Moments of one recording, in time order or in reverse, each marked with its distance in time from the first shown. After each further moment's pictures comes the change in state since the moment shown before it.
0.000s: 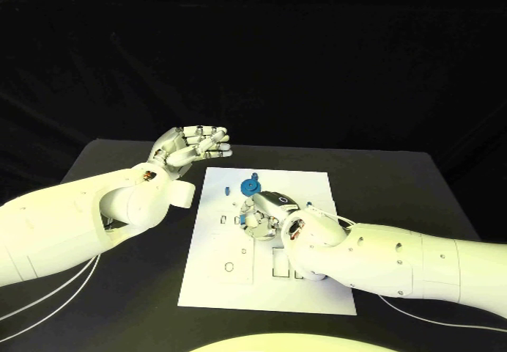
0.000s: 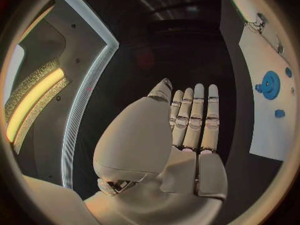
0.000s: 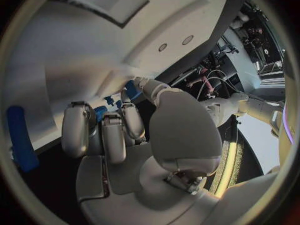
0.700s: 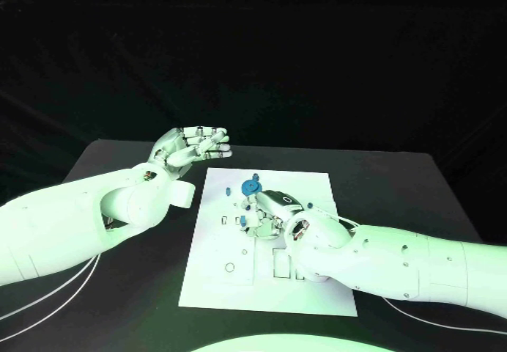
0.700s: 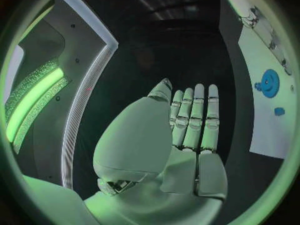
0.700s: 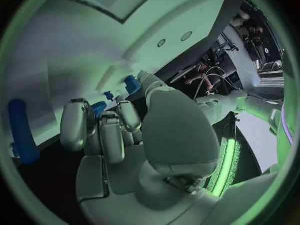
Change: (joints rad) left arm 0.000 -0.001 0.000 -0.009 -0.001 0.004 -0.004; left_hand 0.000 0.000 0.006 0.000 0.000 0.000 0.000 -0.004 0.000 0.000 0.000 -0.004 0.000 -0.004 0.004 -0.004 0.001 0.000 0.000 0.000 -0.004 -0.001; right arm 0.001 -0.020 0.000 0.021 0.004 -0.040 0.012; right_hand 0.155 0.014 -0.345 0.143 0.014 -0.143 0.036 -0.077 -0.051 -0.052 0.034 -0.049 -0.065 0.000 0.029 -0.009 0.000 0.000 -0.025 0.025 -0.047 0.000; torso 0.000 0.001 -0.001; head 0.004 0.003
